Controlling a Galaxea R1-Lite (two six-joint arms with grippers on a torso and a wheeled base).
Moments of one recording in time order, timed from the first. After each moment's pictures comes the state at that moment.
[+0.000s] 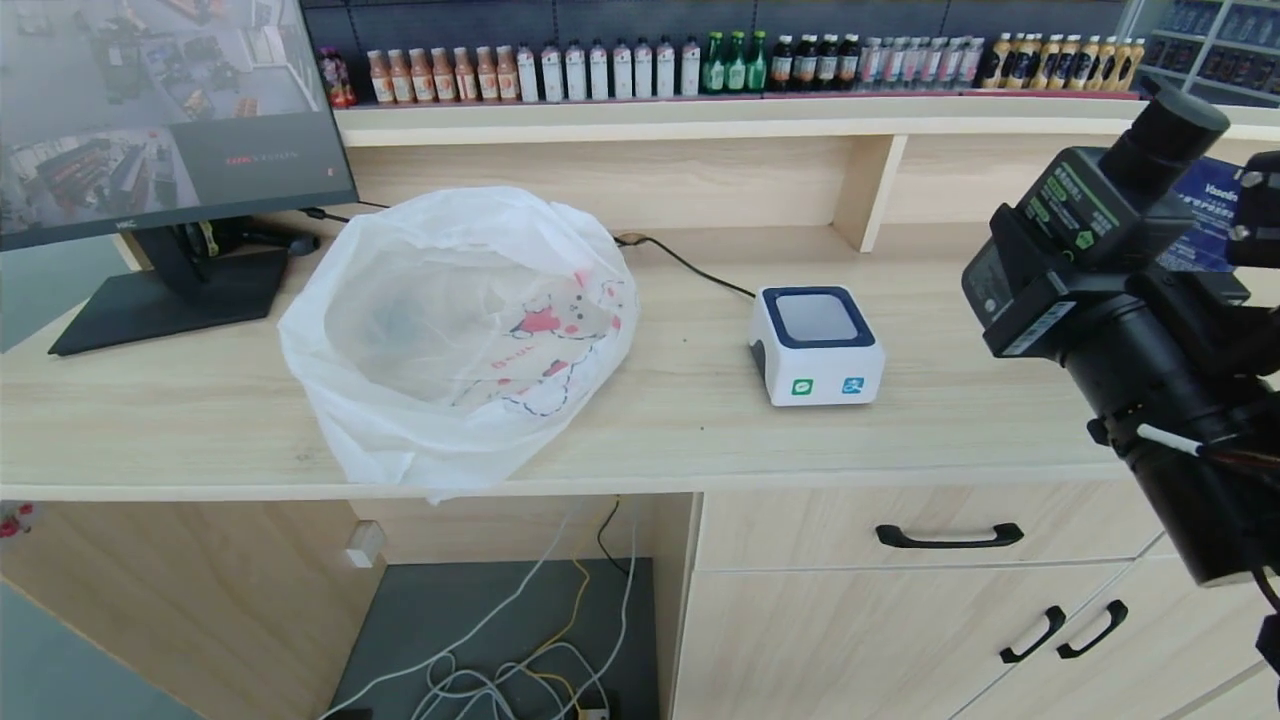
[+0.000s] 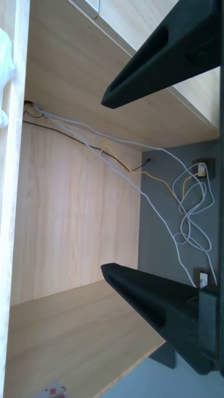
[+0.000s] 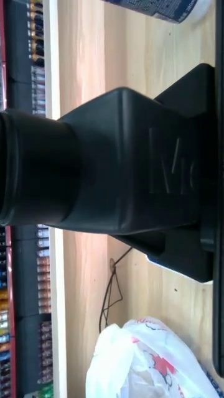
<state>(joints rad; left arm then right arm) 0.00 0.00 0.00 0.00 0.00 0.00 0.58 1.56 -0.55 -1.54 -0.47 -0.25</state>
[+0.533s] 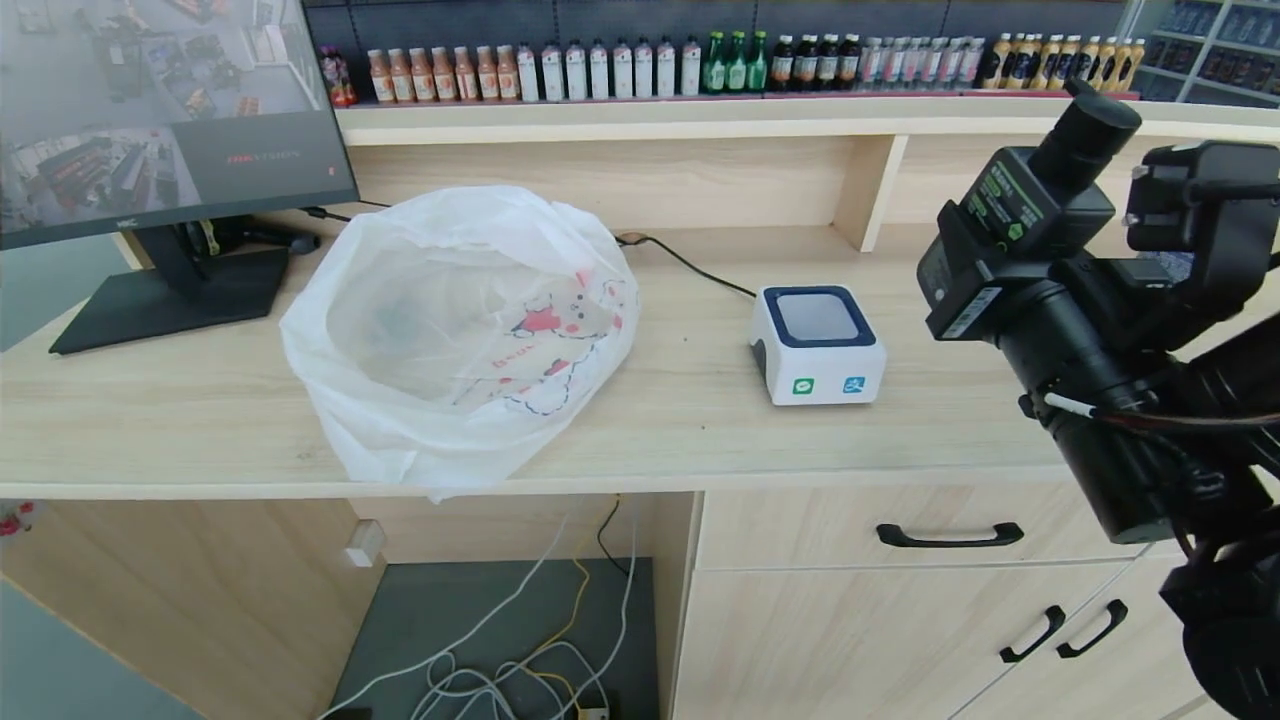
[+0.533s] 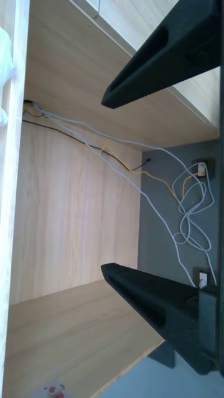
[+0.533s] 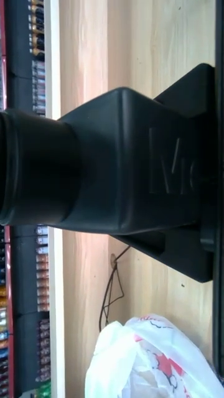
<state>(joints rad) 0.00 0.00 0.00 0.00 0.00 0.00 0.57 1.66 -0.65 -1.54 -0.47 -0.26</state>
